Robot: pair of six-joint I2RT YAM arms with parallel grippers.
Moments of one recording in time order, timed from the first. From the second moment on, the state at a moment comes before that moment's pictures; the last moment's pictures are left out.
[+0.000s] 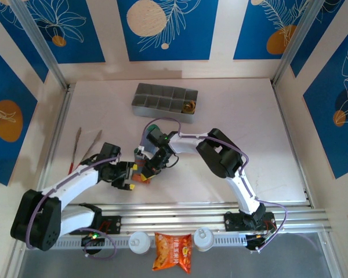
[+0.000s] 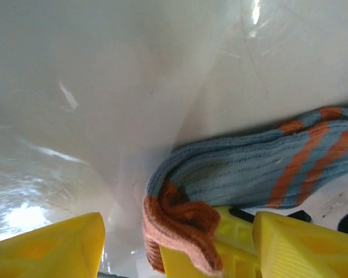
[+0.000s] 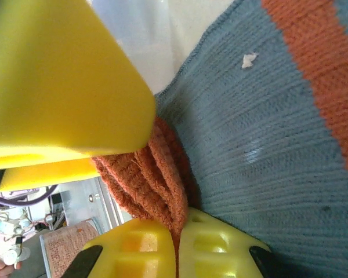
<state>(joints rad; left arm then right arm) -0.36 1.17 0.48 -0.49 0.42 -1.78 0.86 2.23 1.48 -0.57 -0.94 0.17</state>
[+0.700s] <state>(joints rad) -0.39 1.26 0.55 -0.53 0.44 -1.92 0.86 2.24 1.49 -0.58 -0.93 0.19</state>
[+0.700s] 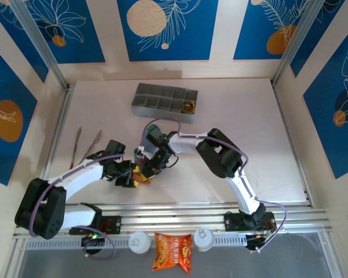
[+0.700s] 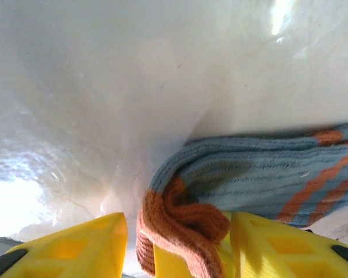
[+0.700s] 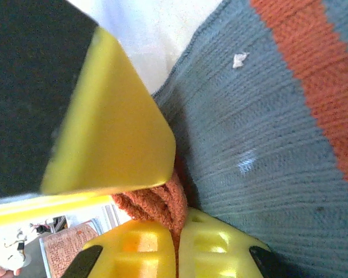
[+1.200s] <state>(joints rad) -0.39 1.41 0.64 -0.58 0.45 -1.93 0.87 2.23 1.50 -0.60 -0.89 0.16</state>
